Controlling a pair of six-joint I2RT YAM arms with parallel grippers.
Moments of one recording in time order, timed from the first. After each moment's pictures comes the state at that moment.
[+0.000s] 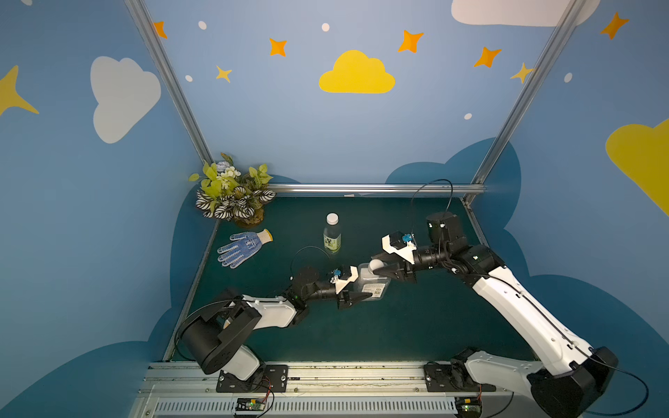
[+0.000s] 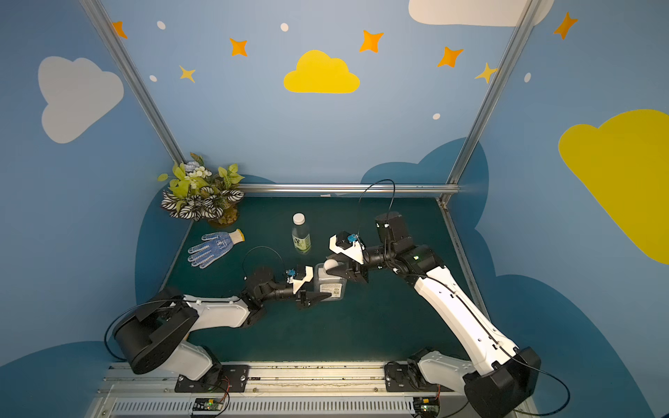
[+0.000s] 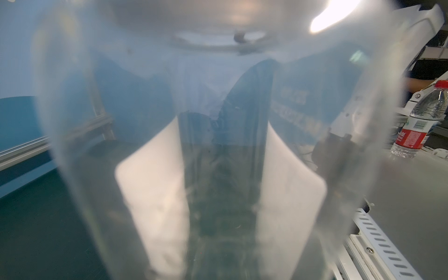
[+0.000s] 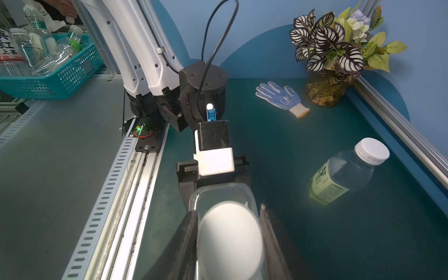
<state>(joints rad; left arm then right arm) -0.71 1.52 0.46 1.03 0.71 0.02 0.55 1.17 1.17 -0.65 -0.90 -0.60</state>
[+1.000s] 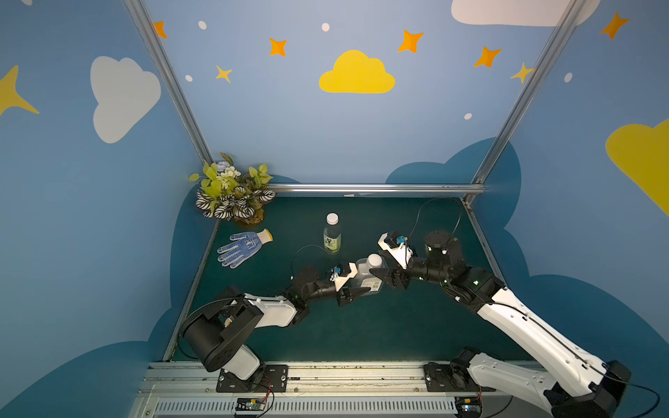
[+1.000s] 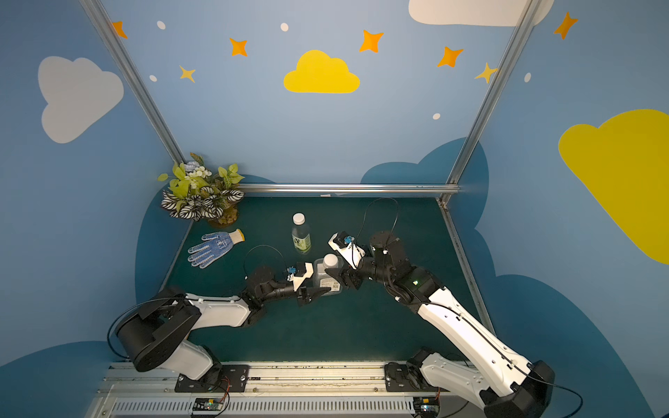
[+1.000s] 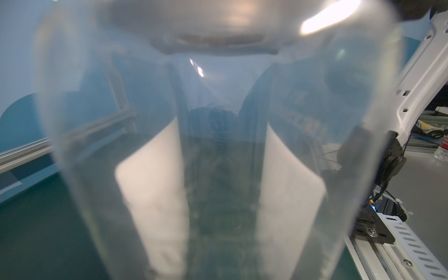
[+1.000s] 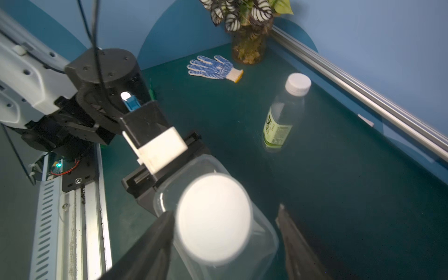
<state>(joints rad) -0.71 1.54 0.46 1.03 0.62 0.04 0.71 1.04 1.04 -0.50 -0.30 -0.19</state>
